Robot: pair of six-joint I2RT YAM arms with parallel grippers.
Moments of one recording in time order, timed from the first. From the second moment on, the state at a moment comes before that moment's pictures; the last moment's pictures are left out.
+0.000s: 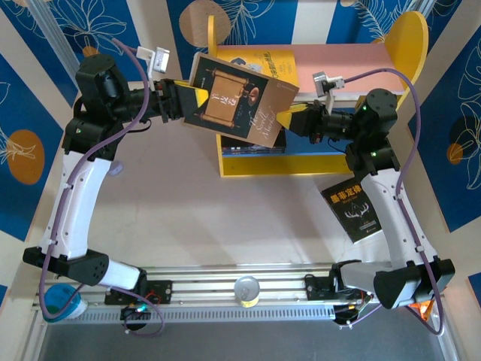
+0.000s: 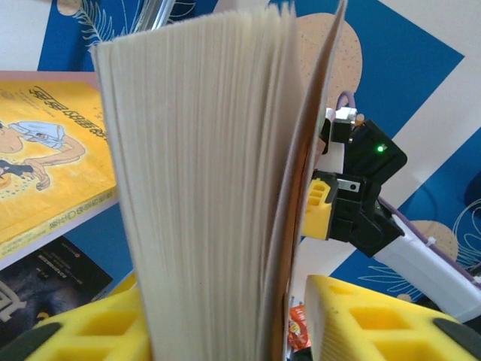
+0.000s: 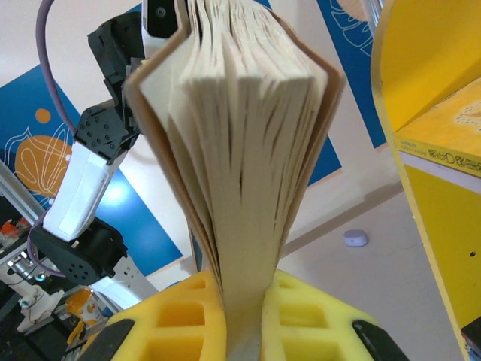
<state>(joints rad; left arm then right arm) -0.30 1.42 1.93 -0.57 0.95 -0.45 0.18 1.22 1.36 0.05 -1.20 0.65</state>
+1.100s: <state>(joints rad) -0.30 1.36 1.64 0.05 0.86 -0.84 0.16 1.23 1.43 -0.08 -1.01 0.66</state>
